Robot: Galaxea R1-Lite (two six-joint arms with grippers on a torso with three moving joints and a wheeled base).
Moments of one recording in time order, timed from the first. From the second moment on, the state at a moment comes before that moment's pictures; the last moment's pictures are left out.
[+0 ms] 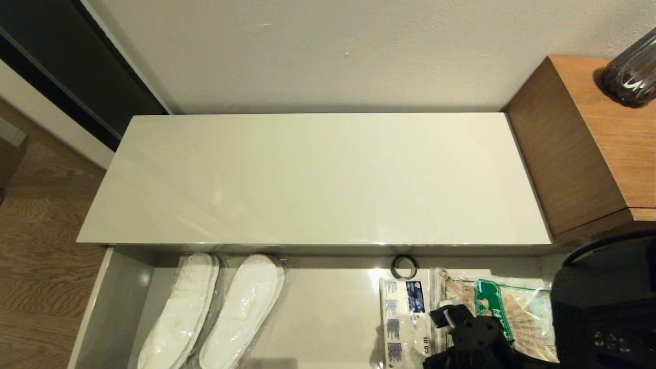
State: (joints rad) left arm -0.01 0.00 -0.12 0.28 0.00 0.01; right arm 0.76 2.17 -0.17 -1.22 -0.36 0.29
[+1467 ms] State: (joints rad) left arm -0.01 0.00 -0.12 0.28 0.00 0.01; right arm 0.39 0.88 -0.65 0.70 -0.33 0.49
